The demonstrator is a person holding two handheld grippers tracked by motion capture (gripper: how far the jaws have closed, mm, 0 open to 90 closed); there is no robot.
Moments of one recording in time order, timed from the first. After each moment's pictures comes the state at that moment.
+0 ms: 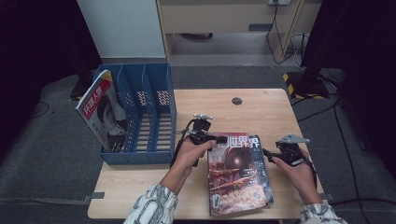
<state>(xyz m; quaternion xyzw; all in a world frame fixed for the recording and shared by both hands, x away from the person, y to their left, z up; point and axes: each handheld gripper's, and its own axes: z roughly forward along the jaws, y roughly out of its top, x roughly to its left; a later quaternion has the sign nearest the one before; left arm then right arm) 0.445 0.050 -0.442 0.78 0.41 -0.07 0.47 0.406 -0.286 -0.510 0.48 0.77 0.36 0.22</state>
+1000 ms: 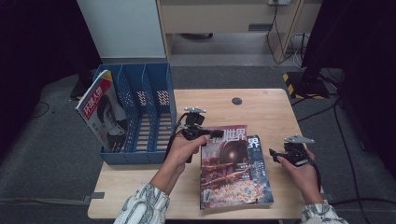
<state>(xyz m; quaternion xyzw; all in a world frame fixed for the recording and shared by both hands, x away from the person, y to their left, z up) 0.435 0.072 -0.394 0.77 0.39 -0.06 0.49 0.407 -0.302 -0.516 0.51 0.76 0.33 0.23</state>
